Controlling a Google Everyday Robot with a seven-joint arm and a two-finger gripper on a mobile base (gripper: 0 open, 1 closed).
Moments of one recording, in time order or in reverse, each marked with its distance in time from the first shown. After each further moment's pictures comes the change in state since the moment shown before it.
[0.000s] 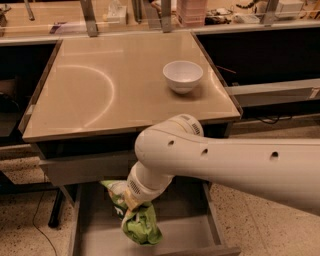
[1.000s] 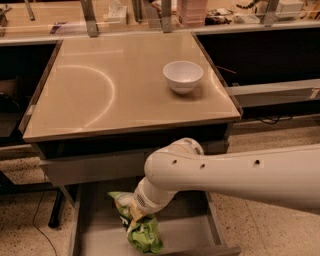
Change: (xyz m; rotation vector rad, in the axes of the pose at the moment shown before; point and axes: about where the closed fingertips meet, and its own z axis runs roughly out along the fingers) arm 0.022 -0.017 0.062 -0.038 0.000 0.059
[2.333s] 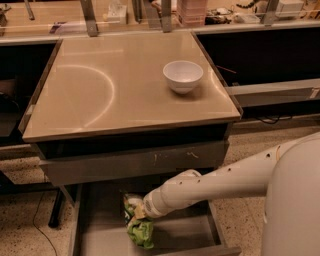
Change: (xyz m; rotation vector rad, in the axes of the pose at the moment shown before) arm -0.014 -0.068 0.143 -0.101 -0.179 0.201
